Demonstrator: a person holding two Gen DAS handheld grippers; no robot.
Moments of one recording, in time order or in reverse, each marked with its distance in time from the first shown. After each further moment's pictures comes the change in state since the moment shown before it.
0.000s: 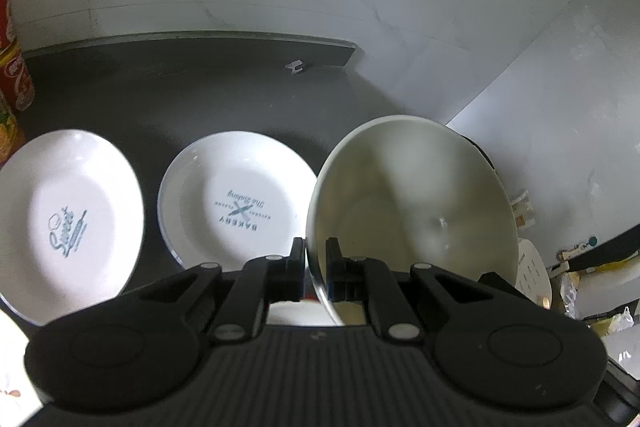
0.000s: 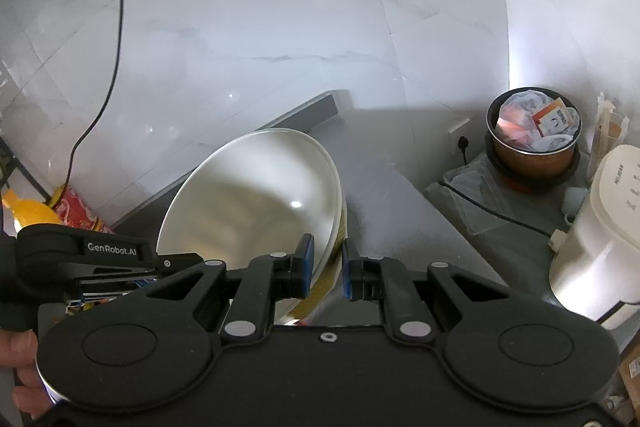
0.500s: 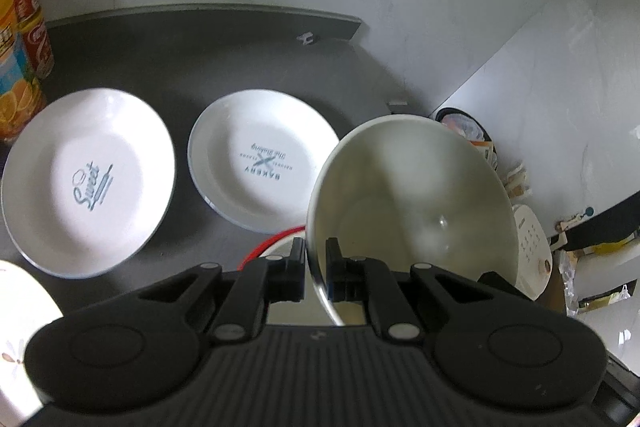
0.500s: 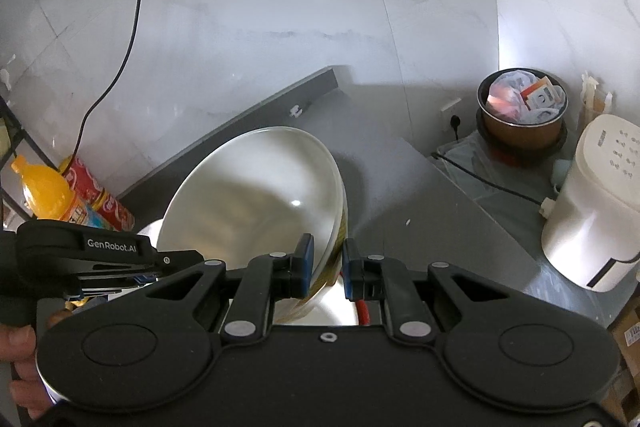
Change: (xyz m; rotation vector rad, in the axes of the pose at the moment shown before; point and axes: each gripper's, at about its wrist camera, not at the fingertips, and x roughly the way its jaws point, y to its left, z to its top) left arm -0.016 0.029 -0.040 0.018 0.042 -0.011; right arm -0.027 0.022 -0.047 0.001 0.023 -0.032
